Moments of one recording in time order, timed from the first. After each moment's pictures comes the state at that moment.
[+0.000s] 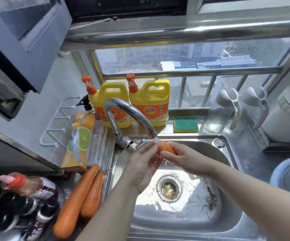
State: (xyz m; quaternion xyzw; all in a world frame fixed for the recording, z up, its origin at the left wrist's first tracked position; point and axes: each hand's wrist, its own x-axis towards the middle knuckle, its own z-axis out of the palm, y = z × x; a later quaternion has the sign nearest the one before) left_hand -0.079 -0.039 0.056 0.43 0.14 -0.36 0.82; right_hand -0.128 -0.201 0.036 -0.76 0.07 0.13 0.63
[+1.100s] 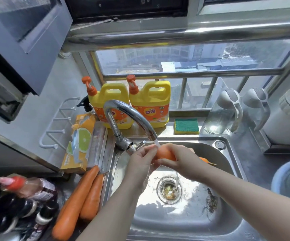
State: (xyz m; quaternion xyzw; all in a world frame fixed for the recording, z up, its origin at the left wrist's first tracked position) left_hand -0.076 -0.042 0.046 0.59 0.08 -0.30 0.74; right_hand -0.124 -0.198 0.027 -0.94 0.08 0.07 0.33
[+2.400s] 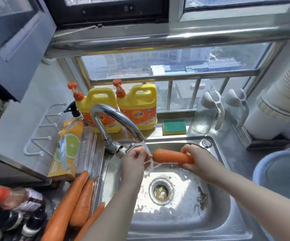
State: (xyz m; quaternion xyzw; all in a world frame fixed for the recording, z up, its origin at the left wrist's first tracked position) left_hand -0.079 -0.057 0.024 0.68 0.08 -0.21 0.70; right_hand -0.175 -0.257 0.024 -0.95 0.15 0.04 0.28
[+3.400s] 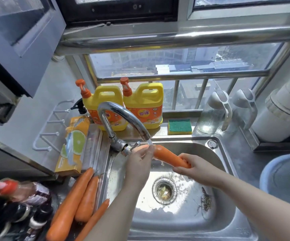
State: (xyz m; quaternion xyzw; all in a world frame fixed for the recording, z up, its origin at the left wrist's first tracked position) left_hand -0.082 -0.044 0.033 0.80 -0.06 -0.19 0.57; right_hand -0.171 -0.239 0.013 -0.85 0.13 0.14 0.49
